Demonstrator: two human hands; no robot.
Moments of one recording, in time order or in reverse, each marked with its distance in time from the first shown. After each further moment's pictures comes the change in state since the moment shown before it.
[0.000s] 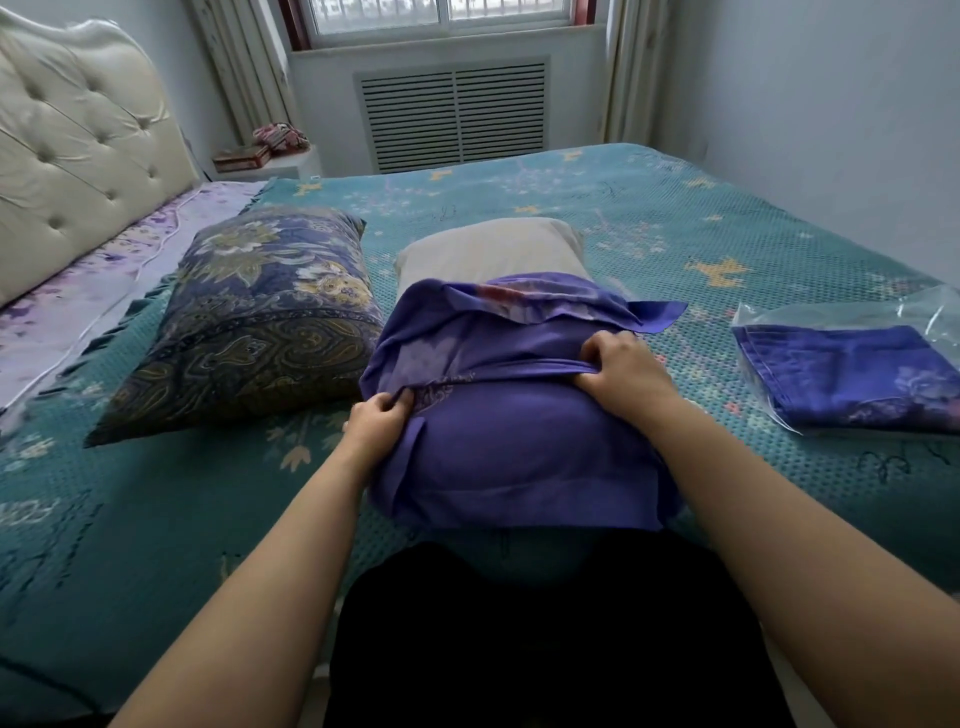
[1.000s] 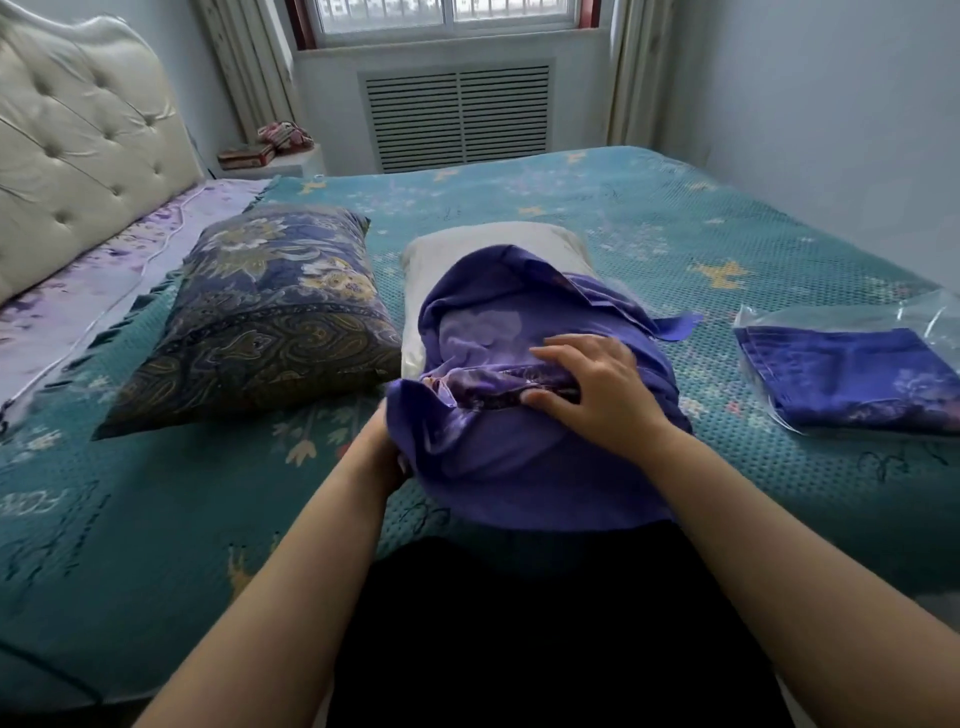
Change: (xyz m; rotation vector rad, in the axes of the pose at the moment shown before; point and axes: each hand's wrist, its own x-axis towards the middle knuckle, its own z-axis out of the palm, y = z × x) left_hand -0.067 0.055 -0.004 -0.675 -0.174 -0.320; right_hand -0.038 -0.023 0.012 0.001 0.185 -0.456
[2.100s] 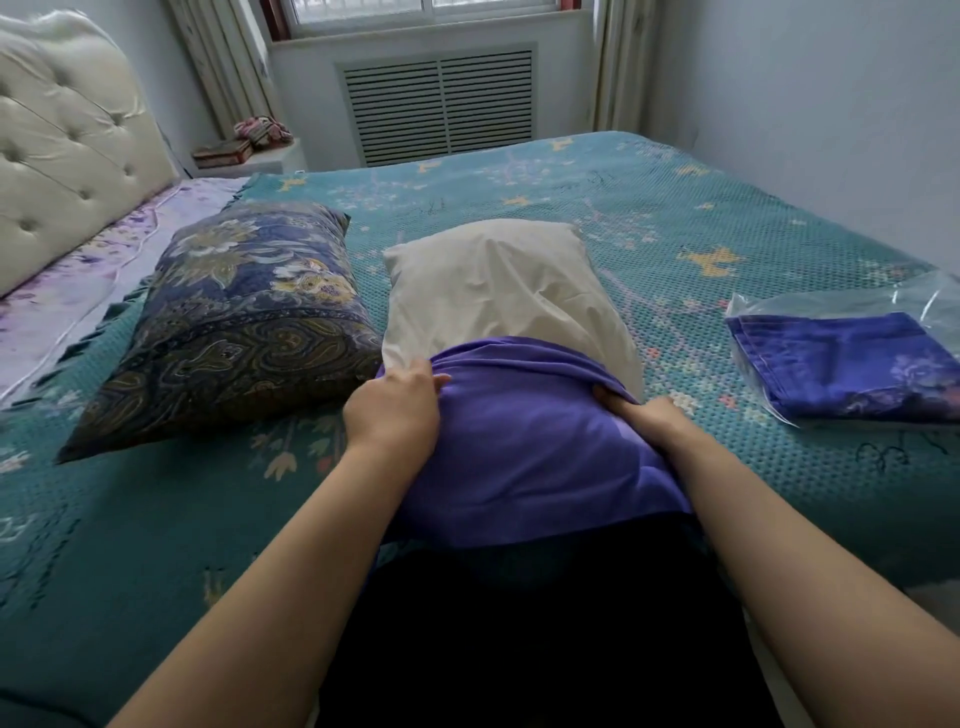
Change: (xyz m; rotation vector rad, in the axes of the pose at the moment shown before) left_hand 0.002 0.016 0.031 1.673 0.401 0.627; right_hand -0.017 0.079 0.015 0.636 -0.216 1.101
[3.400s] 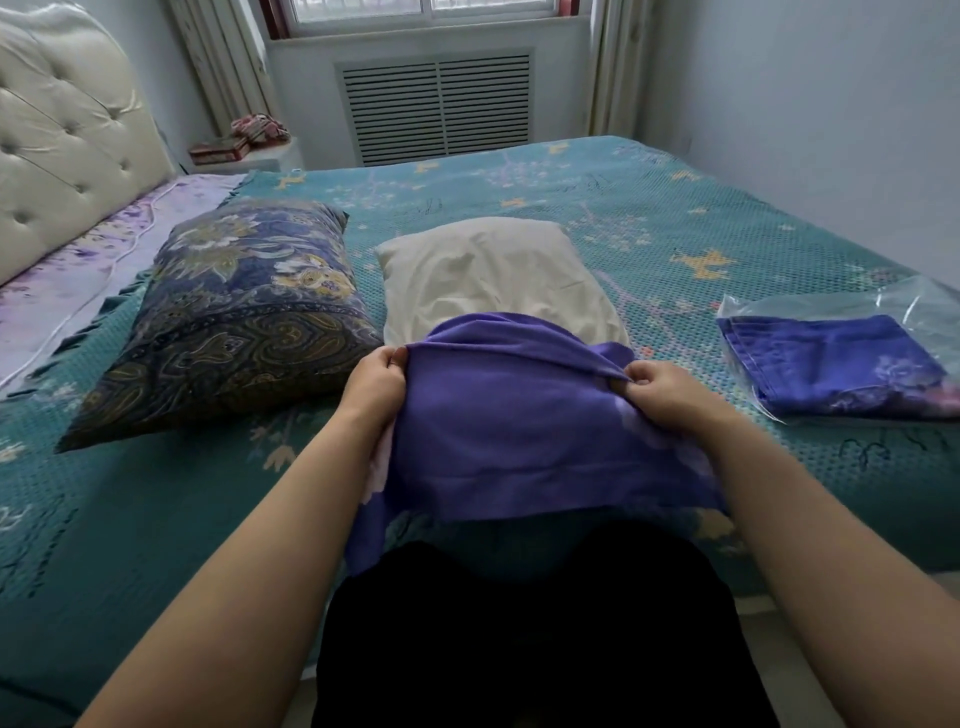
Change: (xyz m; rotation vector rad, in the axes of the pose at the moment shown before) left_hand 0.044 -0.038 0.041 -0.935 -0.023 -0.186; right_hand -0.031 -0.025 -0.024 -0.354 -0.042 -0.427
